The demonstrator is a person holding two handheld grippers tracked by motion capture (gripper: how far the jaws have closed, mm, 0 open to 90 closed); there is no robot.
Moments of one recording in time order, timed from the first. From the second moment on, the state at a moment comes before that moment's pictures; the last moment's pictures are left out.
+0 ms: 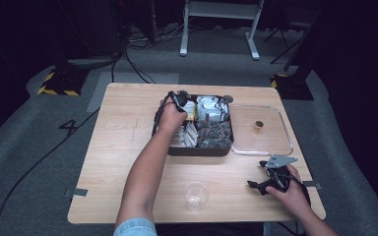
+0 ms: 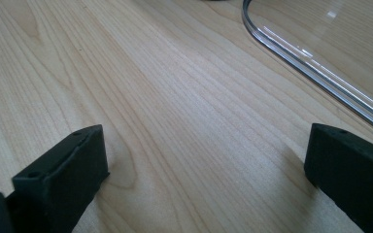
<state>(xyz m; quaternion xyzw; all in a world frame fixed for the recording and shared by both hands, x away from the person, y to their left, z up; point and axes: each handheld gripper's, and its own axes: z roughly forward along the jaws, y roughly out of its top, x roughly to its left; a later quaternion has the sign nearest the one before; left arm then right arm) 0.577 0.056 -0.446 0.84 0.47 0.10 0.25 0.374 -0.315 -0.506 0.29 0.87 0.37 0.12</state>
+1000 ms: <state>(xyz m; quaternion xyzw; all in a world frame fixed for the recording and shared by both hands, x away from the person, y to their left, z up) 0.545 0.081 -0.383 0.80 0.44 0.13 0.39 0.374 -0.315 -0.506 0.29 0.87 0.37 0.12</state>
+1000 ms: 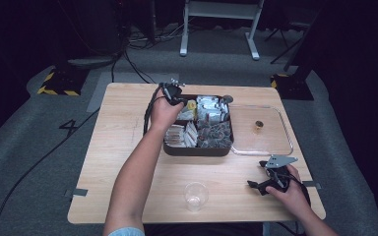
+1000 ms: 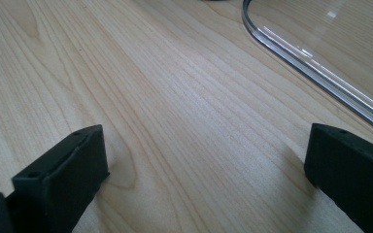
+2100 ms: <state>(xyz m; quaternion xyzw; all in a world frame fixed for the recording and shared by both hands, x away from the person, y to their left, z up) 0.425 0.102 -0.344 0.78 0.35 0.16 0.49 0.375 -0.315 -0.506 0.29 0.87 0.37 0.12</state>
